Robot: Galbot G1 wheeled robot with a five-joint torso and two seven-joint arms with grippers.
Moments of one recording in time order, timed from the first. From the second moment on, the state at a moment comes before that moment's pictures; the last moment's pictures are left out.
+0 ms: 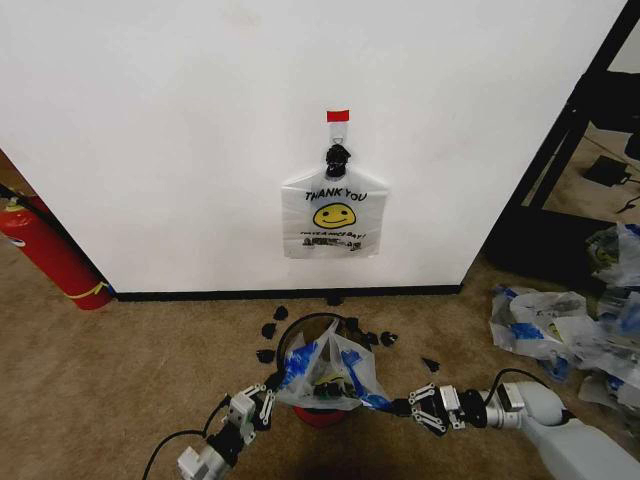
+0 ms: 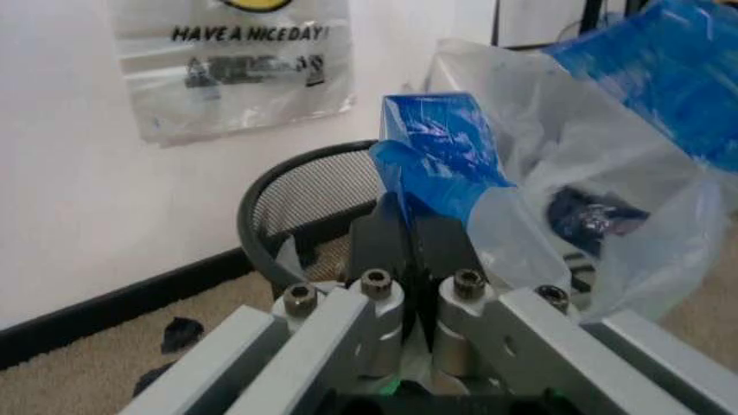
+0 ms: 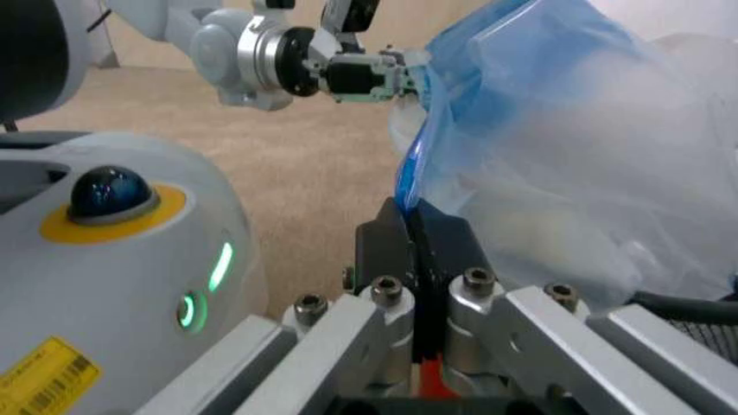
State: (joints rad) left arm 1.60 -1.02 -0.24 -1.78 -0.26 -0.51 0.22; right arm -1.12 0.86 0.16 1.36 0.67 0.52 -1.42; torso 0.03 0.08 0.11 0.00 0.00
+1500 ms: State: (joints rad) left arm 1.55 -1.12 -0.23 -1.66 -0.12 -0.49 0.02; right arm -1.15 1.01 0.14 1.00 0.95 0.75 -1.19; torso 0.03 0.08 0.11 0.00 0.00
